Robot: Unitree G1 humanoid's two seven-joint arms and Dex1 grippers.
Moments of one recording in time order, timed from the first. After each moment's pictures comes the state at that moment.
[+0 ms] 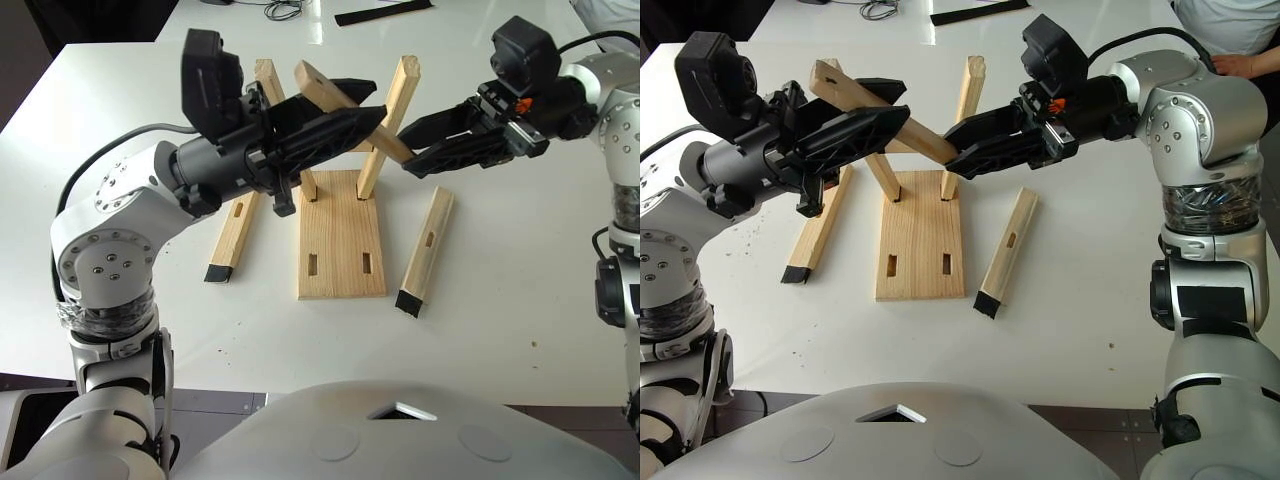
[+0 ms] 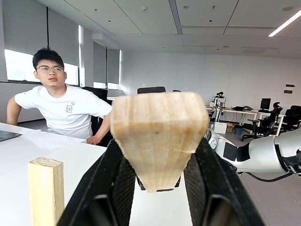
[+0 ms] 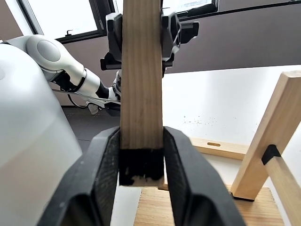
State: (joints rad) left arm -0.38 0.53 0.13 -0.59 -1.23 0.72 -0.60; right arm -0.82 -0.70 0.14 0.00 0.75 0.85 1.53
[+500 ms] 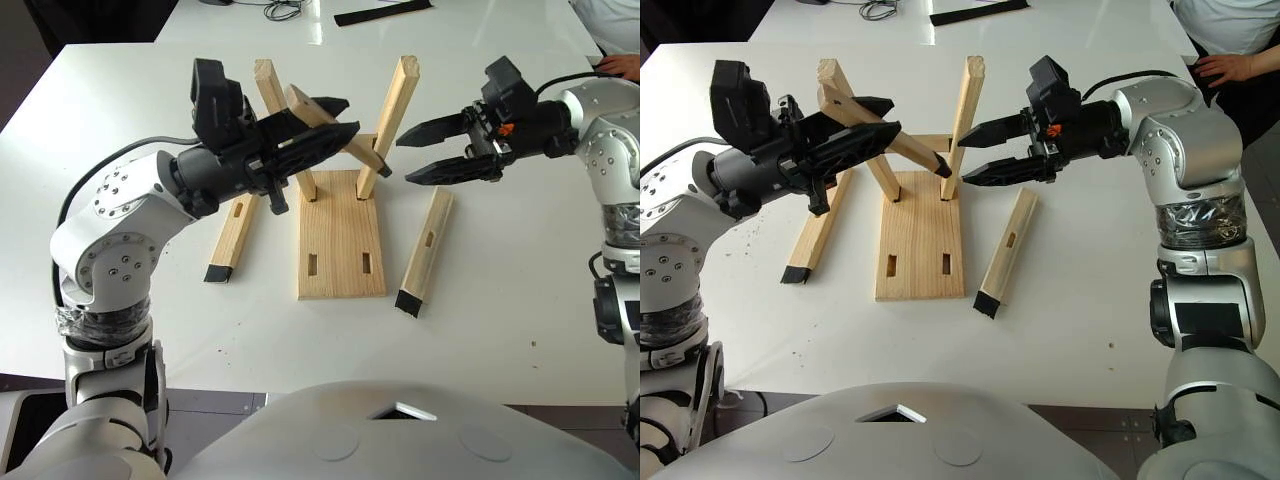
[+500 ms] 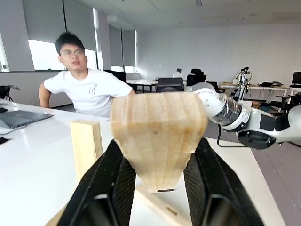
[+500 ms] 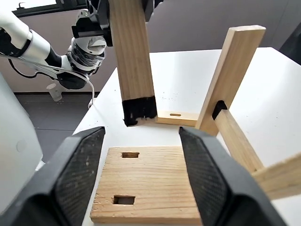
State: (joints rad) left arm -0.26 0.62 0.11 -0.54 -0.99 0.62 -0.76; right arm -0.69 -0.72 0.14 0.09 0.55 0.59 1.49
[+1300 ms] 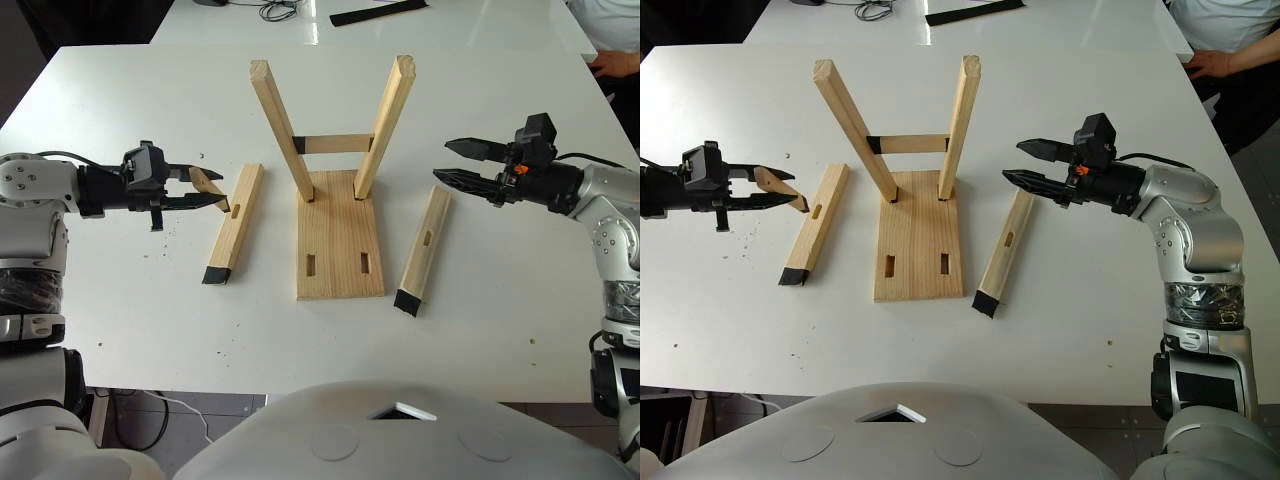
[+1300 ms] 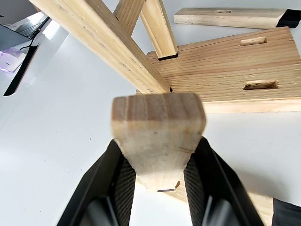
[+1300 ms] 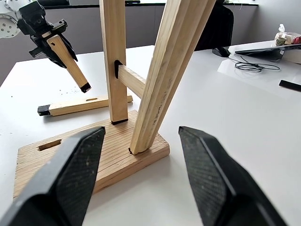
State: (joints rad) left arm -0.34 0.93 0.05 0.35 -0.34 -0.17 -1.46; right arm -0.29 -0.67 -0.08 -0.03 0.53 0.44 1.11
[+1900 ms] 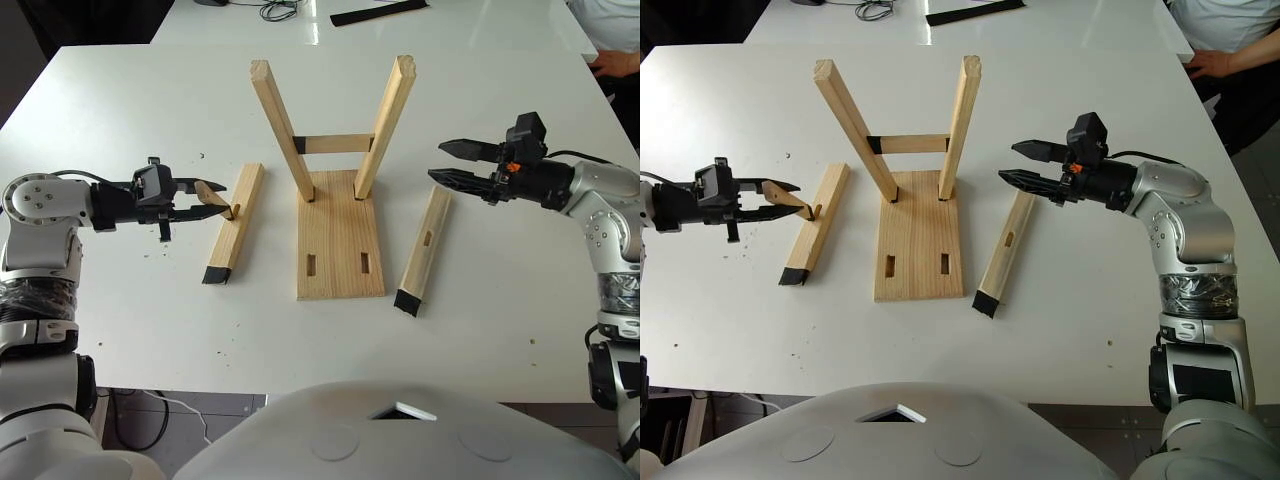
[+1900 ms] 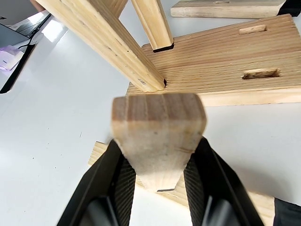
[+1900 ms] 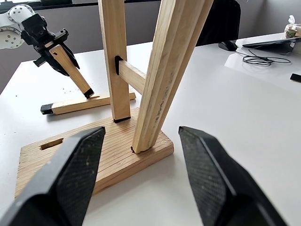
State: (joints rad) left arm -0.29 0.89 0.05 0.40 -0.32 -0.28 -1.44; right arm -0.33 -0.67 -0.04 0.02 0.52 0.44 1.14
